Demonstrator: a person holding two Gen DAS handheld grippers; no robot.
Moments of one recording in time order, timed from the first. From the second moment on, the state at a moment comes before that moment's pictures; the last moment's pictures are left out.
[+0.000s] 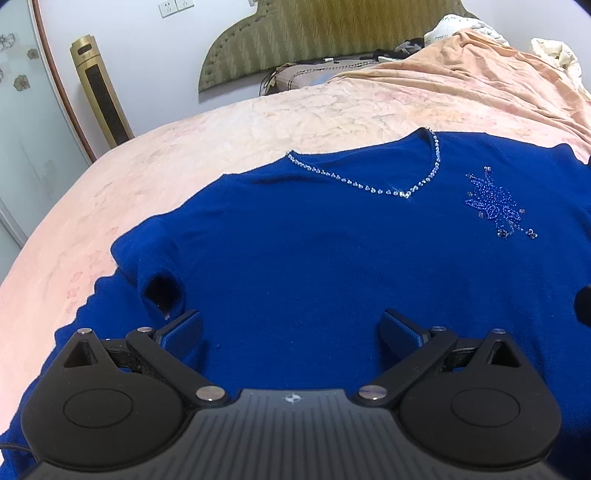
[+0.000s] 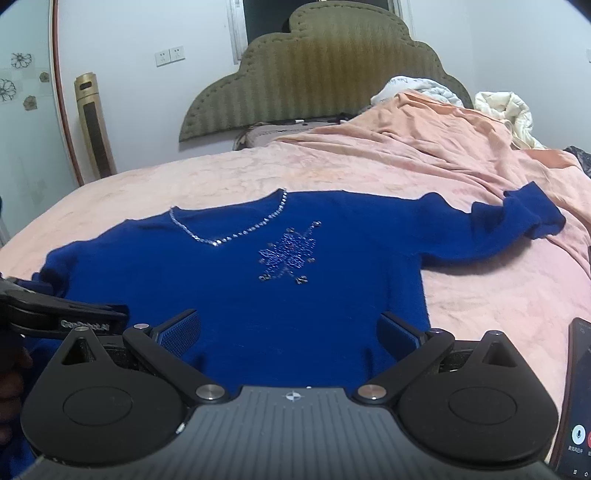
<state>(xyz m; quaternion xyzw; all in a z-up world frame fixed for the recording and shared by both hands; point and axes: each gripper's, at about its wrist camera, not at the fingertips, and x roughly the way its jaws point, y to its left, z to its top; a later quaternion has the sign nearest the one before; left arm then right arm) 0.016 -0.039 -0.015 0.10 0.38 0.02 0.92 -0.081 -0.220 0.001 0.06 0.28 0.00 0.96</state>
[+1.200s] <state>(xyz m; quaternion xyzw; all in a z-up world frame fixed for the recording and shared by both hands) 0.037 -0.066 -0.014 0.10 0.38 -0.05 0.92 0.019 -0.445 0.058 0.04 0.31 -0.20 0.93</state>
